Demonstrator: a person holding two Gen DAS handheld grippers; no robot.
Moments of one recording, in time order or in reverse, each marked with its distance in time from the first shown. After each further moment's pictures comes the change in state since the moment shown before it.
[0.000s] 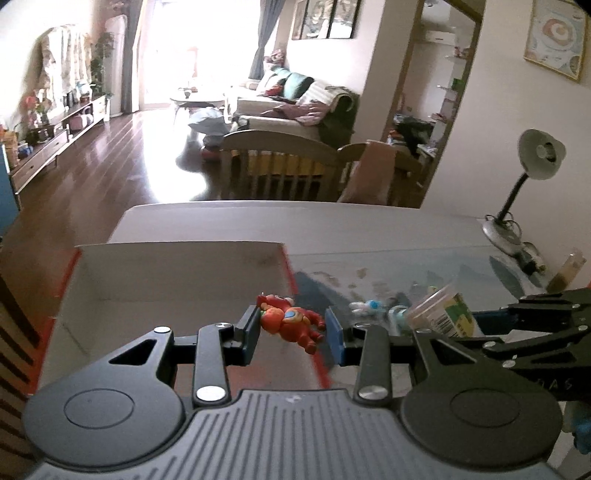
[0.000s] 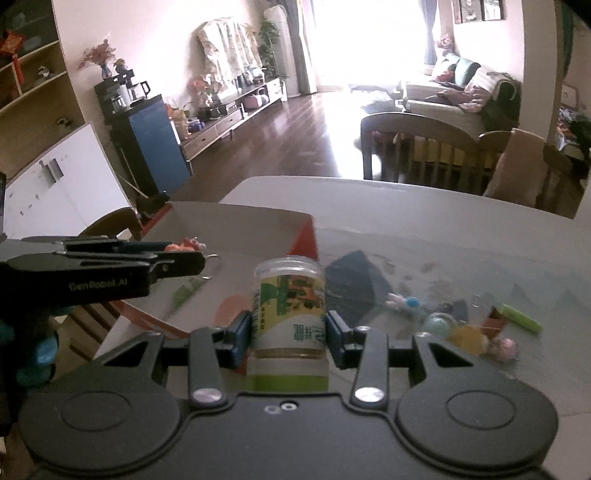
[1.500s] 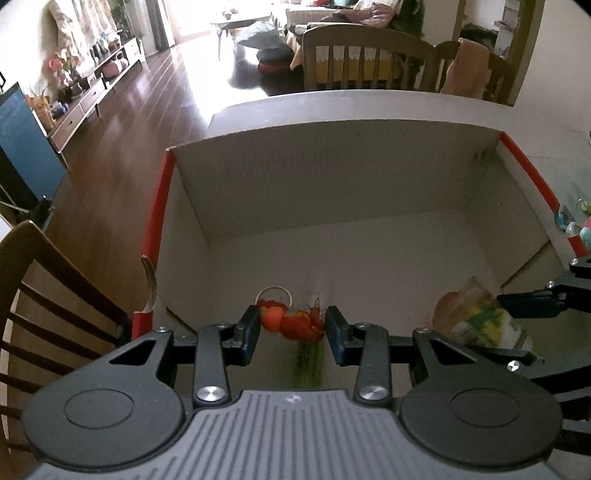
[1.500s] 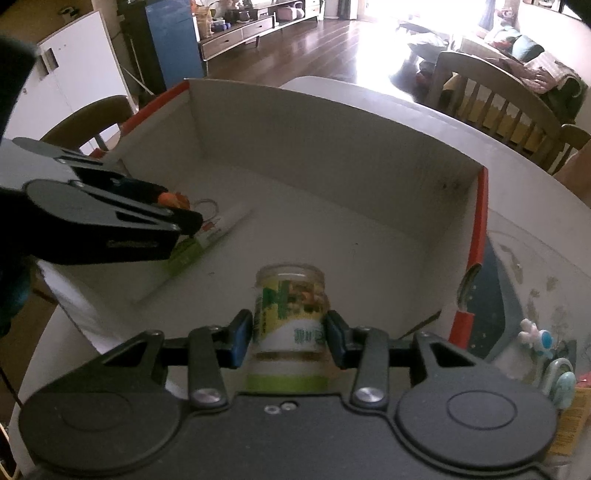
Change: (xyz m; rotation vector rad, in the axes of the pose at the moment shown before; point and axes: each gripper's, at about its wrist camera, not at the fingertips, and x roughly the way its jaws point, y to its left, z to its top) left arm 0.112 0.153 -0.029 0.103 0.307 0.183; right arm 0.184 0.104 -0.004 -0.183 0.289 -0.047
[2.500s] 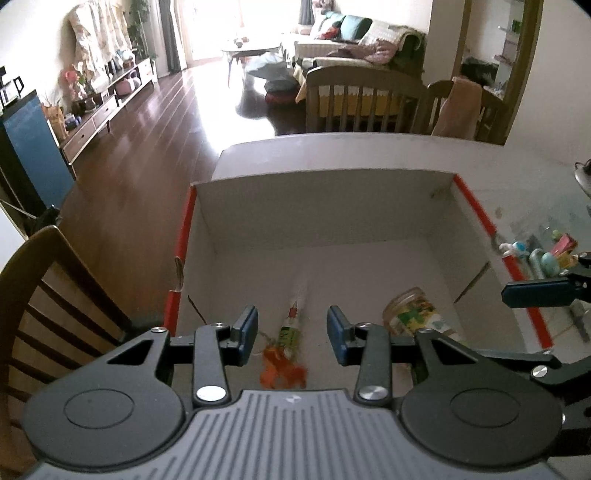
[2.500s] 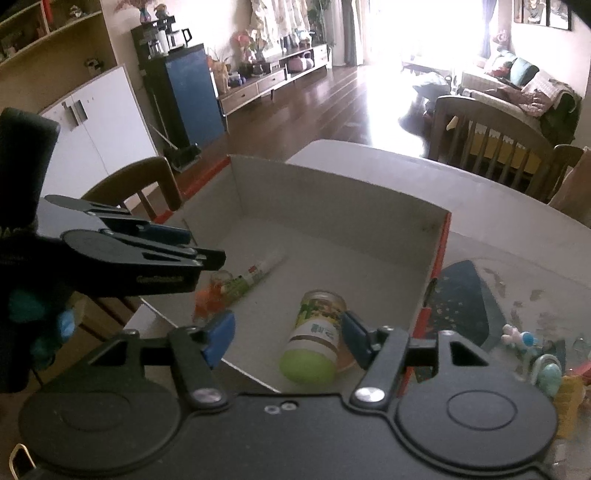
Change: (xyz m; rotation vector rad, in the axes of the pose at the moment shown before) left arm -0.079 -0.019 -0.007 -0.048 -0.113 0.004; right arm -0.087 -0.011 -0.010 0.038 -0.182 0.088
